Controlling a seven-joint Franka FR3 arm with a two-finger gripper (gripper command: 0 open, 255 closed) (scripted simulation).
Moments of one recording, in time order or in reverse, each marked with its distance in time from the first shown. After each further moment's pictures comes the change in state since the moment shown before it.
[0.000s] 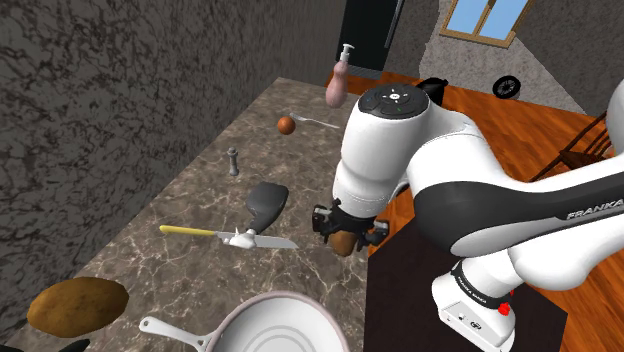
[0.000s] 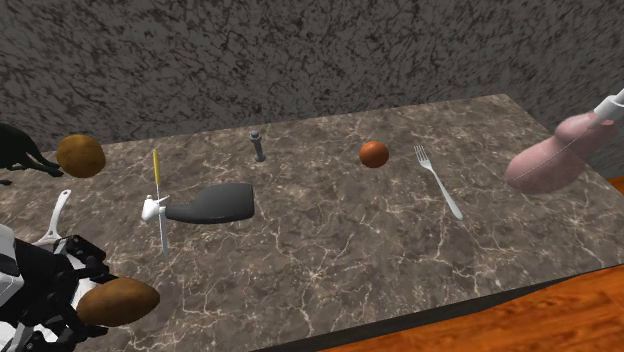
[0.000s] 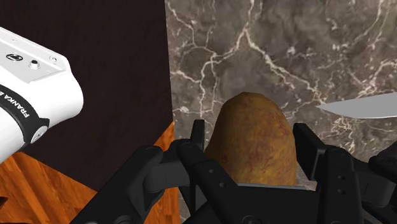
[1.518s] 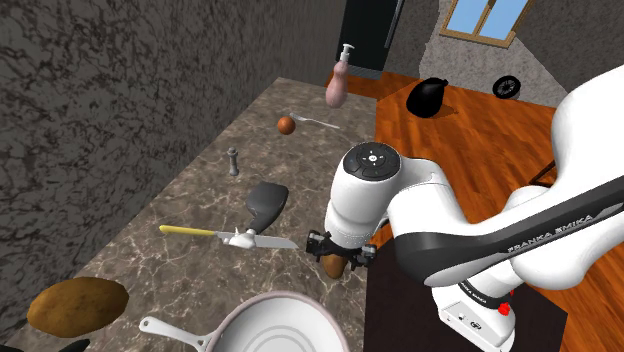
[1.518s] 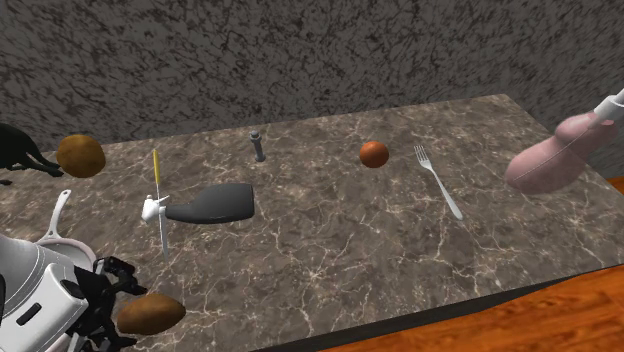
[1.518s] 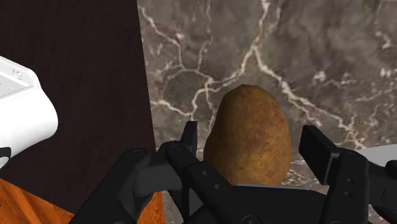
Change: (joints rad) arm -0.033 0.135 0.068 -0.116 -0.049 0.238 0.074
